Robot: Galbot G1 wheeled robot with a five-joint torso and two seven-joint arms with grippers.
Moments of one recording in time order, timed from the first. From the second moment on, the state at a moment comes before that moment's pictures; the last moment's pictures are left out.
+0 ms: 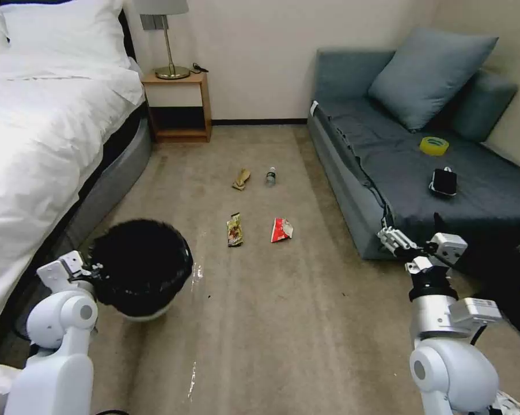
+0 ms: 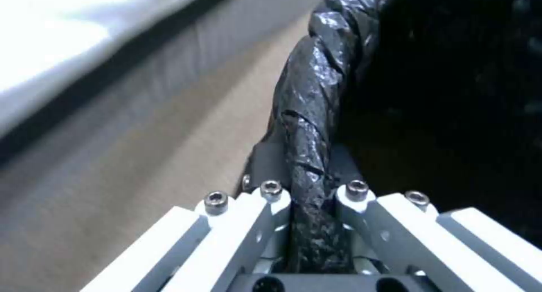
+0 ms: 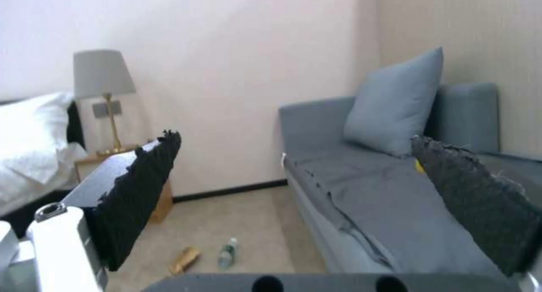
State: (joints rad) left arm 1.21 -1.30 -0.83 -2.01 -0.58 0.74 -0.48; right arm -1.46 1.46 0.67 2.27 0.29 -0.02 0.06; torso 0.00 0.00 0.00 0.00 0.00
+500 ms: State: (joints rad) left arm 1.30 -1.36 -0.83 -2.10 -0.49 0.74 -0.45; right arm -1.46 1.45 0.67 2.26 0.33 0.04 0.02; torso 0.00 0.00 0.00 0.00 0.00
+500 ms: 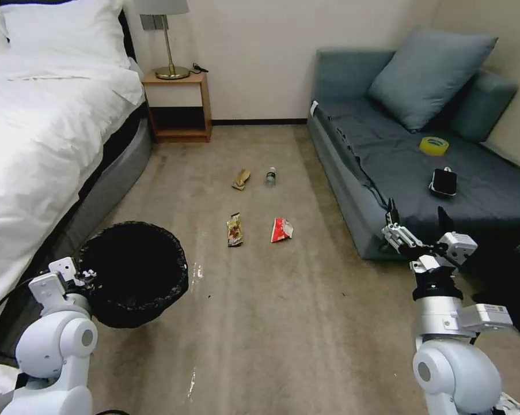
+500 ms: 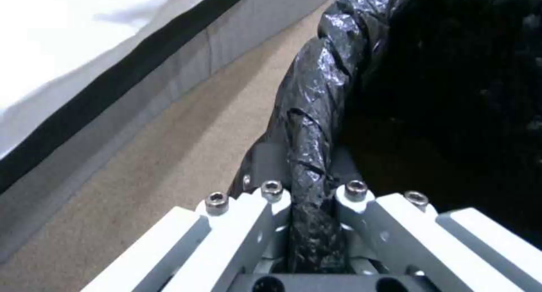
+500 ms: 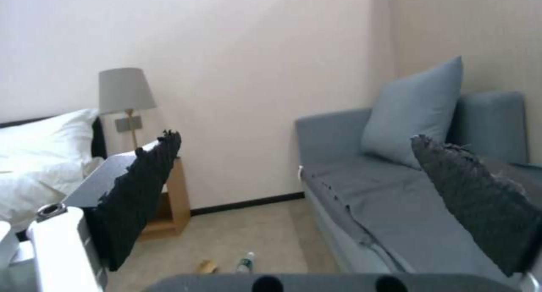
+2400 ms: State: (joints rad) left arm 1.27 -1.36 -0.88 -2.07 -0.50 0.74 -0.43; right arm -1.47 1.46 0.65 2.23 0.29 0.07 -0.03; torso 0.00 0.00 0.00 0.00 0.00
